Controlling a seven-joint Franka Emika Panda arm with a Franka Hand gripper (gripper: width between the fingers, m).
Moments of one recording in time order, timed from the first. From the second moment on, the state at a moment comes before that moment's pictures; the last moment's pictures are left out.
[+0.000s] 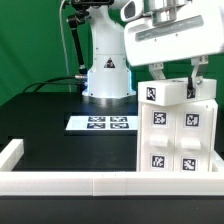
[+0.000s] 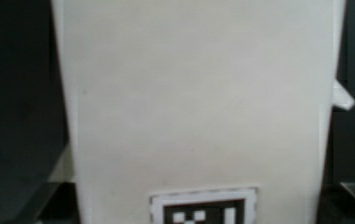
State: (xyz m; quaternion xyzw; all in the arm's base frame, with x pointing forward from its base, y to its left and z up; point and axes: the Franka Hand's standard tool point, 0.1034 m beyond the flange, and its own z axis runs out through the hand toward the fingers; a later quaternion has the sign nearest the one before) arm 0.600 0.083 0.151 -0.84 0.54 -0.04 0.10
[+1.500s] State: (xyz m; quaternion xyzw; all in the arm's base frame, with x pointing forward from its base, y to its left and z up) arm 0.599 0.081 0.153 -0.49 0.86 0.04 0.15
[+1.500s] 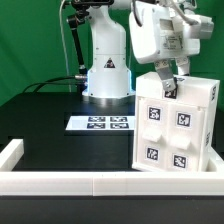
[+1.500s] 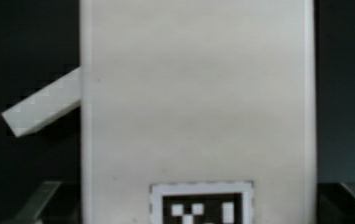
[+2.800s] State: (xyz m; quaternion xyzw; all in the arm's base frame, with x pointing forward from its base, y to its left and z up) arm 0.606 0.147 0.207 -0.52 0.83 0.04 0.19
